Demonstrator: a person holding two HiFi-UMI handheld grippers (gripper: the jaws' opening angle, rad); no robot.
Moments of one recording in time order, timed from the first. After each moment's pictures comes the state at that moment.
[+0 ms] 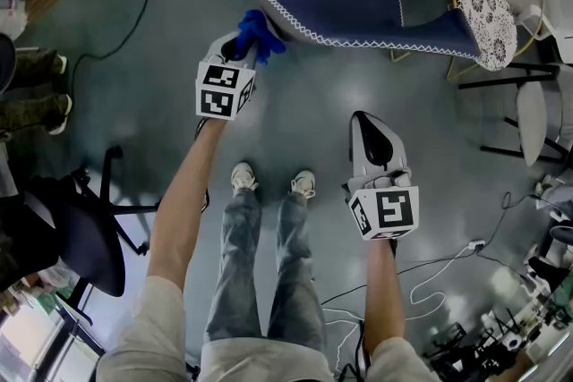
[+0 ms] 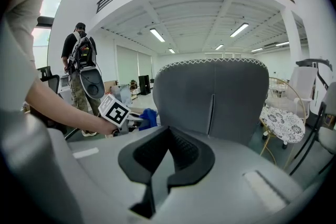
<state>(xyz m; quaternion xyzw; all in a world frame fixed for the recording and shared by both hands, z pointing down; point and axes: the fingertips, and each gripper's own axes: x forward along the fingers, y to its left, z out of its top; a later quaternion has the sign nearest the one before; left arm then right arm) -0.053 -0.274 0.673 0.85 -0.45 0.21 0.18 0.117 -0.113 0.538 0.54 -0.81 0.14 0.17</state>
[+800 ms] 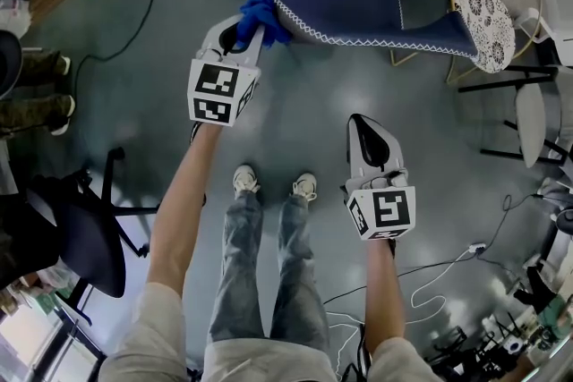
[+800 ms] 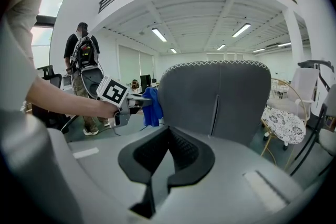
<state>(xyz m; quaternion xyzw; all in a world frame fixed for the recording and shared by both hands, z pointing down) -0.050 -0.281 0.572 0.88 -0.45 0.15 0.09 0.103 -0.102 0.533 0.53 -0.82 0.13 0.18</state>
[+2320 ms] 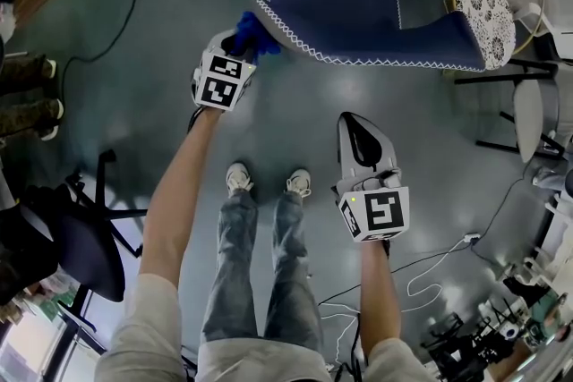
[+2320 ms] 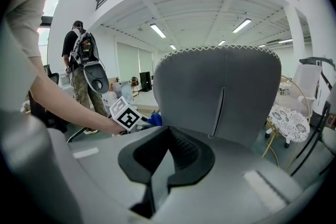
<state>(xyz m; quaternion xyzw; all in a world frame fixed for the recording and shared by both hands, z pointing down) -0.046 -0.304 0.731 0.85 -0.40 0.29 0.16 0.099 -0.137 0.557 0.52 -0.82 0.14 0.19</state>
